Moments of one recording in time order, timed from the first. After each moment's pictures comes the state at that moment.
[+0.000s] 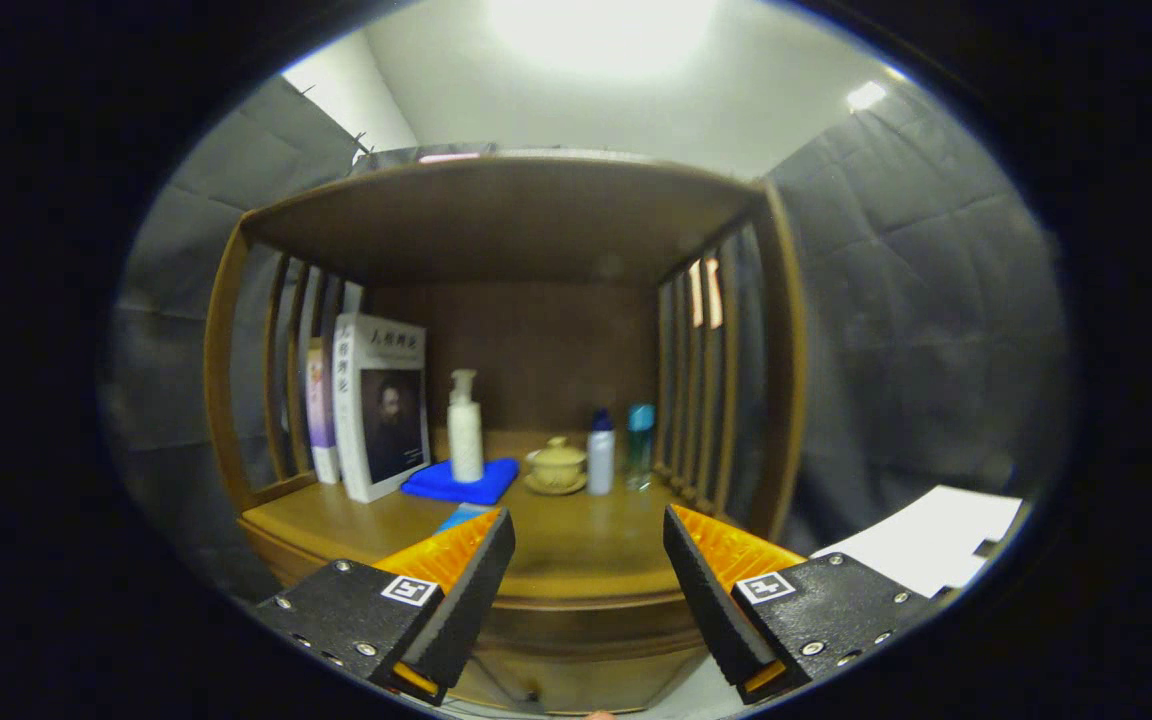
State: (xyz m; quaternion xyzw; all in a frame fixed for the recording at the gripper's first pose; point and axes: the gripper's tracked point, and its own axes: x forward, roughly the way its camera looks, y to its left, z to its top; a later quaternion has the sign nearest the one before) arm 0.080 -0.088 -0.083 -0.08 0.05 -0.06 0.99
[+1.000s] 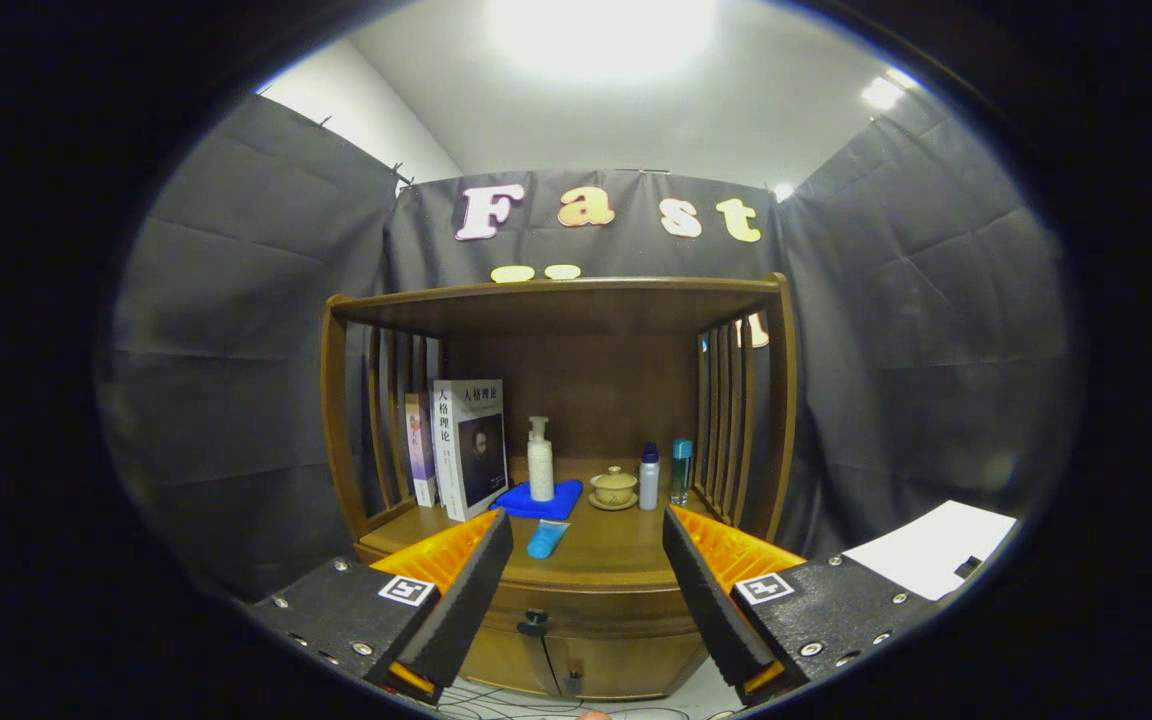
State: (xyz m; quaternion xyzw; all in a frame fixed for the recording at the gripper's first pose) arm -0.003 -0.018 -0.018 -0.03 0.06 0.05 1.00
